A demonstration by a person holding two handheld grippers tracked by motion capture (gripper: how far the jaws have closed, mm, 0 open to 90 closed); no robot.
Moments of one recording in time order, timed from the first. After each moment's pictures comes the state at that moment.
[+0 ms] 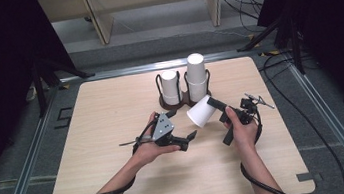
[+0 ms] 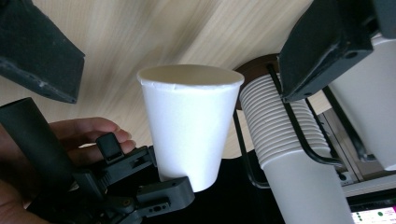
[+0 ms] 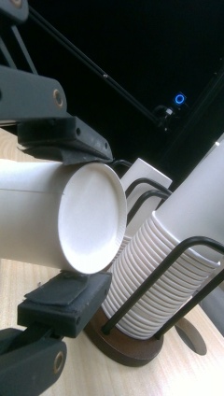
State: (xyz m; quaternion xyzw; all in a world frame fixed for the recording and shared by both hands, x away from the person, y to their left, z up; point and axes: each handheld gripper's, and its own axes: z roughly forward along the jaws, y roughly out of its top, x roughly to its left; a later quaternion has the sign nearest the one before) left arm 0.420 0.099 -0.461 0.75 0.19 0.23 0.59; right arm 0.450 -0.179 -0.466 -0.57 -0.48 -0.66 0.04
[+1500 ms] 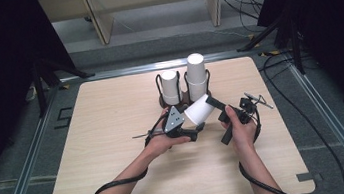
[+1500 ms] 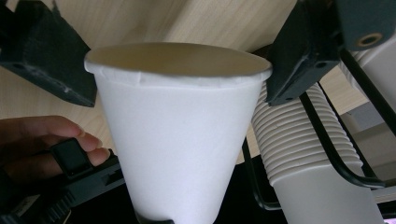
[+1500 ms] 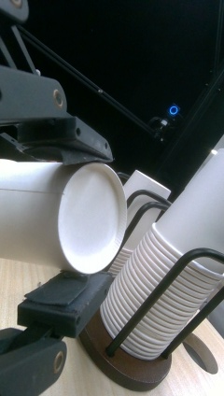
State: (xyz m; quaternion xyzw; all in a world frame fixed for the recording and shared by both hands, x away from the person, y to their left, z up) left arm 0.450 0.073 -0.481 0.75 0.20 0.22 0.59; right arm 0.451 -0.175 -0.464 -0.57 -0.46 -0.68 0.06
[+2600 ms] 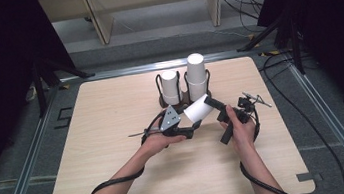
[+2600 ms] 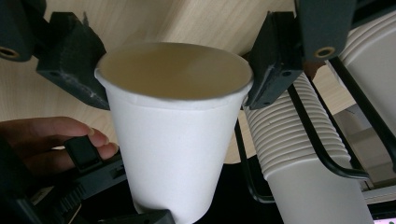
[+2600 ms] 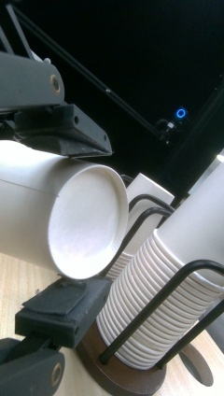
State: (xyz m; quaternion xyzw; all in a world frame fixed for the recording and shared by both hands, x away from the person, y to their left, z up) left arm 0.450 0.084 -0.472 0.76 0.19 0.22 0.58; right arm 0.452 -0.172 -0.462 -0.56 -0.47 -0.68 0.07
